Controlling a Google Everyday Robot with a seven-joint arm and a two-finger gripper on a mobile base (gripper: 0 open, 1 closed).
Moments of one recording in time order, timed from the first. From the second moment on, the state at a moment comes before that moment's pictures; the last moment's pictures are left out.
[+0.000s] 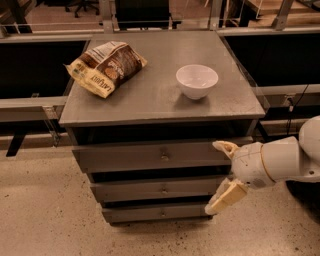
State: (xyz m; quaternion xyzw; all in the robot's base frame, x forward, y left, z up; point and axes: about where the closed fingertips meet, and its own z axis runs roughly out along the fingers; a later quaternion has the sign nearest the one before) arm 0.441 -0.134 0.758 -0.58 0.72 0.20 0.34
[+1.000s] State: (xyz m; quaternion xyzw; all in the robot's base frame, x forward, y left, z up) arm 0.469 -0.178 0.631 -0.70 0.67 0.04 0.25
